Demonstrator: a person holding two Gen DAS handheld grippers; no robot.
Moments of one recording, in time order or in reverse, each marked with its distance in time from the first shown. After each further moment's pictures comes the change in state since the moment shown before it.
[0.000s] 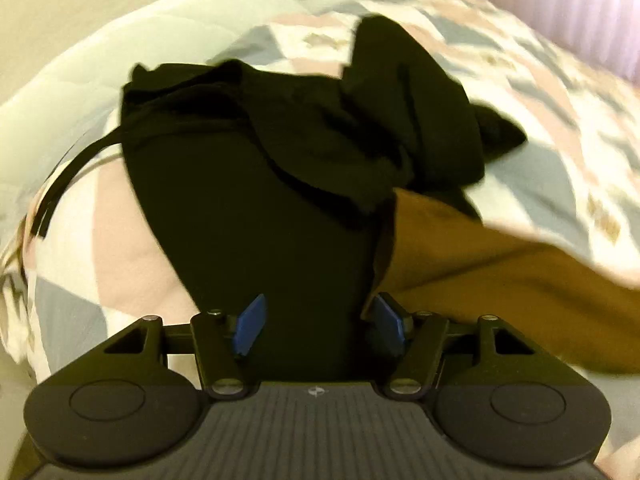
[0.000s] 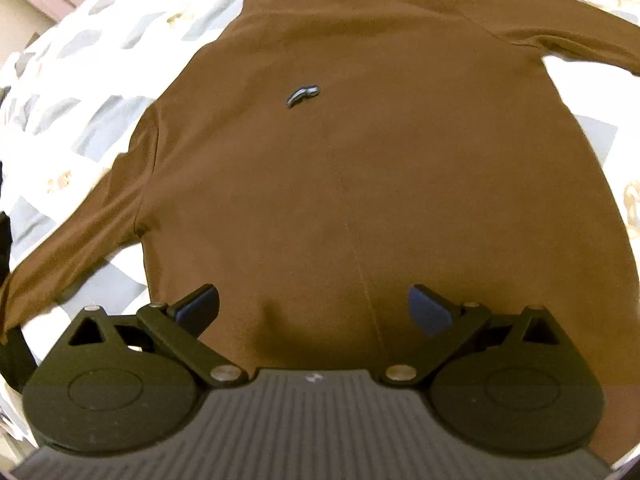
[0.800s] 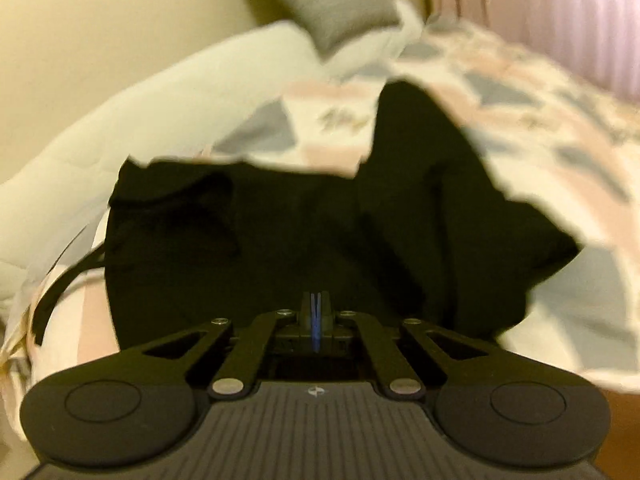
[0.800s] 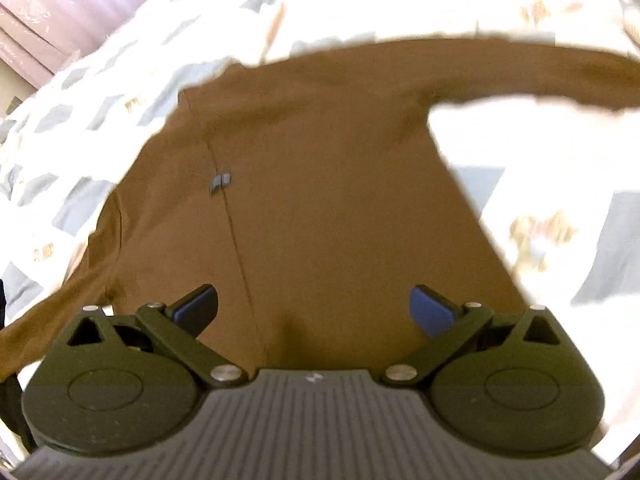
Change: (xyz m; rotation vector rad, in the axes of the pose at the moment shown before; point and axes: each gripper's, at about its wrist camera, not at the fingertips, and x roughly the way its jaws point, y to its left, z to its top) left arm 0.067 -0.044 0.059 0.081 -0.148 0.191; right arm -0.064 -0.073 0.021 0.055 -0.187 -0.065
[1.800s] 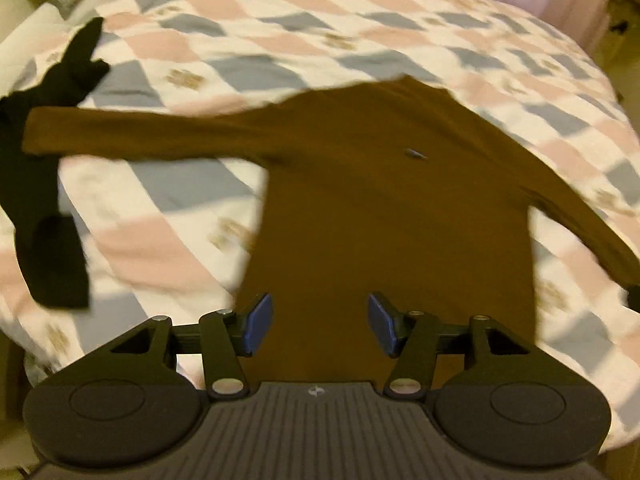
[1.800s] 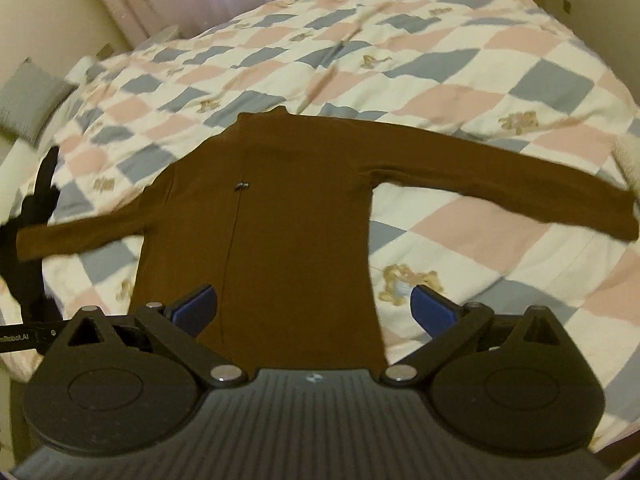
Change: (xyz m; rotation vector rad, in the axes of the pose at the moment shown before) left arm -0.480 -0.275 -0.225 0.258 0.304 -0.512; right arm -0.161 -0.101 -0.009 -0.338 -0.057 0.125
